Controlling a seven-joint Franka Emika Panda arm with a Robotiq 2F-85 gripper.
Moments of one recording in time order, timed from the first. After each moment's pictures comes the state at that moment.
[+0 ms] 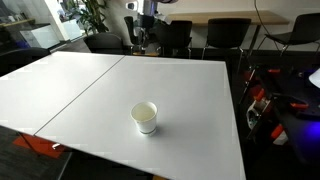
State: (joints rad) arm -0.37 0.76 0.25 -1.60 0.05 2.54 -0.92
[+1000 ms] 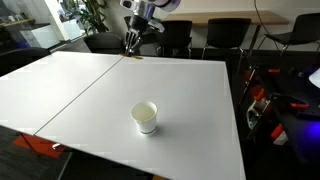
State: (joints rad) arm -0.50 0.84 0.48 -1.61 0.23 2.72 -1.42
